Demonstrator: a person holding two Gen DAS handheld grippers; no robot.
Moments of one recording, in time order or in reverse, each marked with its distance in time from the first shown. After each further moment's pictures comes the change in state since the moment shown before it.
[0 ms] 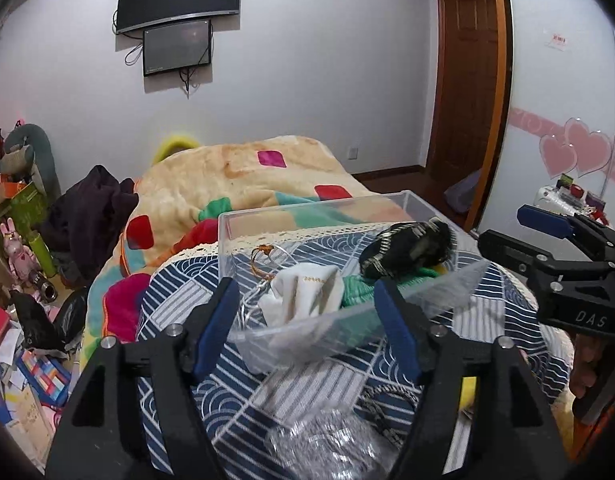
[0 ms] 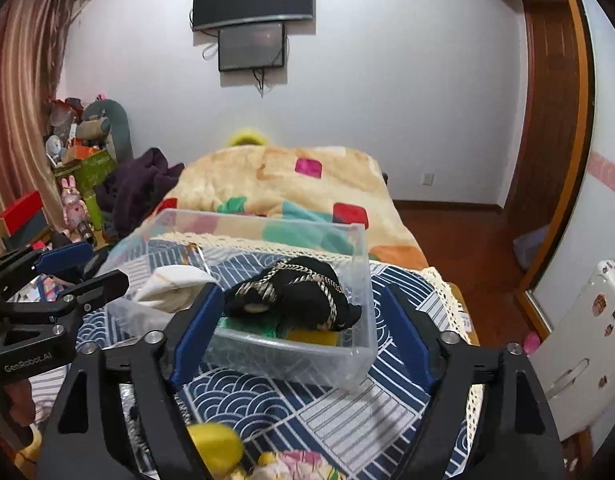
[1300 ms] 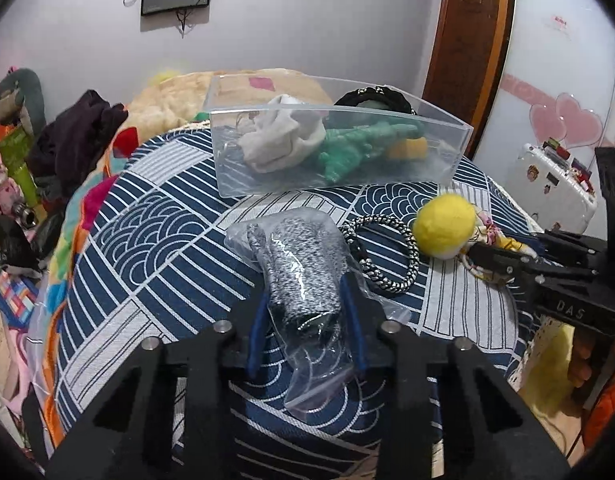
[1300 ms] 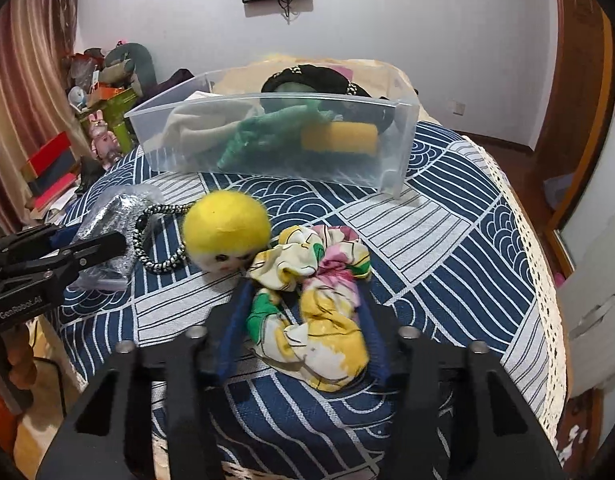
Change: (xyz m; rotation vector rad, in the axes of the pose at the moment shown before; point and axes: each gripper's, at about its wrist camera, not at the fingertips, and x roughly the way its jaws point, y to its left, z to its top) left arm -0.006 -0.009 -0.110 -0.052 0.171 -0.058; right arm 0.009 0.008 -0.105 -0.012 0.258 0.123
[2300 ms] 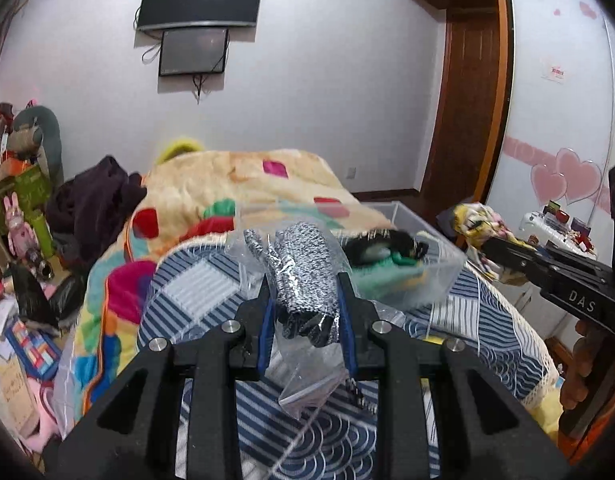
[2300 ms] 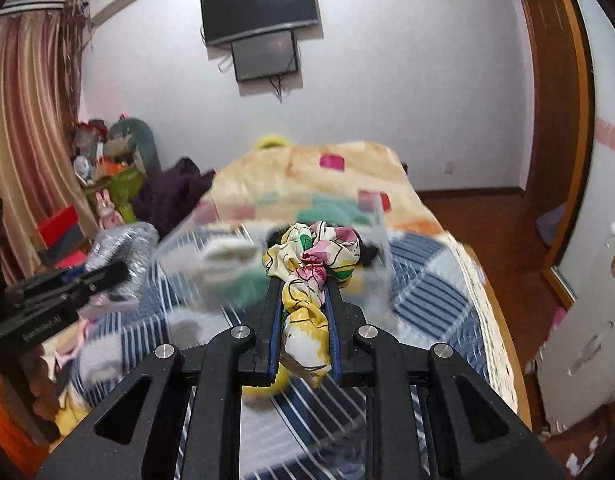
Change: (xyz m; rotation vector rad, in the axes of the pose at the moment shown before) left arm -0.054 0.015 0.085 -0.018 -0.243 0.022; right arm -0.051 0.002 0.075 0.065 -0.288 0.007
